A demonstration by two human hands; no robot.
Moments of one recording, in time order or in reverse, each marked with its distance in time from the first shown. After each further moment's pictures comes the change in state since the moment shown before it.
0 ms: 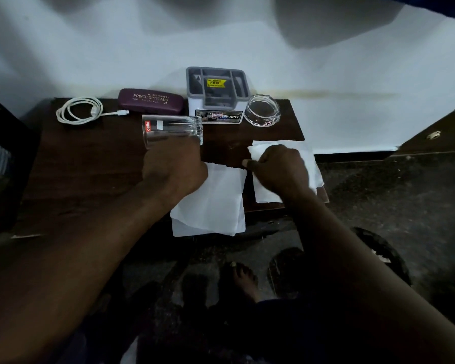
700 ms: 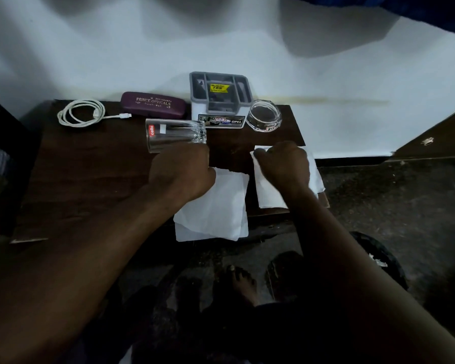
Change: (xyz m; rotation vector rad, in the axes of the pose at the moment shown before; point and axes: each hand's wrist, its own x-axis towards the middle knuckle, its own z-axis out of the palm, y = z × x) left_hand 0.004 -0.005 0.005 -0.093 -0.052 0.059; right_hand 0.001 -0.021 -0.012 0.211 0.124 0.123
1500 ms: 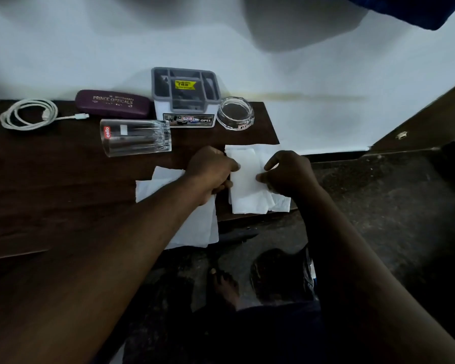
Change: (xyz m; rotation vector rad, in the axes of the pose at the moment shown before) left_hand 0.041 0.098 0.039 -1.021 -0.344 -0.545; right_hand 0.032 0.065 -0.040 -0.174 -0.282 0.022
